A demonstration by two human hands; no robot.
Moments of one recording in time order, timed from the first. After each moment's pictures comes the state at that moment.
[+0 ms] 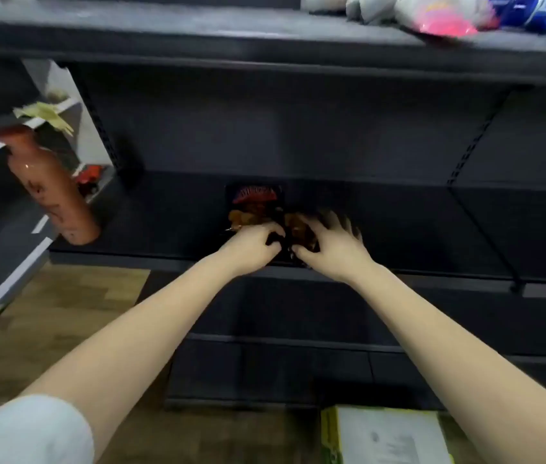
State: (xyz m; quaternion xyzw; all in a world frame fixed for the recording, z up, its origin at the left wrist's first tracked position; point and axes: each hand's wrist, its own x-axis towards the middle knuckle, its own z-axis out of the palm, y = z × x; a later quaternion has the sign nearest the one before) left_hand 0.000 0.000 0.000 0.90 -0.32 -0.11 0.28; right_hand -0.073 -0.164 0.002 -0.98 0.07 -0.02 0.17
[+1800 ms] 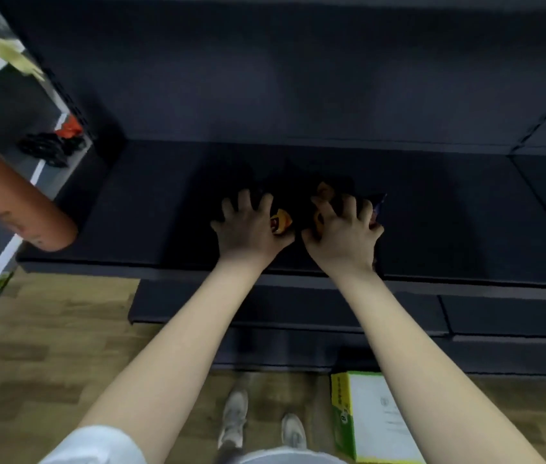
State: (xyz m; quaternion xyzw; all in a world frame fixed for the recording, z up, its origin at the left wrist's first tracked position) left_hand 0.071 -0.016 -0.036 0.98 -0.17 -0.02 0.07; right_hand 0.009 -0.145 -0.043 -0.97 0.23 -0.04 0.08
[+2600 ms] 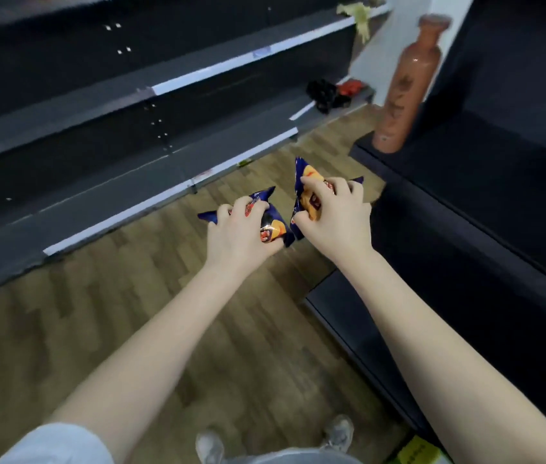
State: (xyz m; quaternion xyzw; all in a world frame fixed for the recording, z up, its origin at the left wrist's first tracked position) left_hand -0.170 0.351 -0.043 0.97 0.22 0.08 0.09; right_hand -0.083 0.218 -0.023 -0.93 -0.27 -0.03 0.24
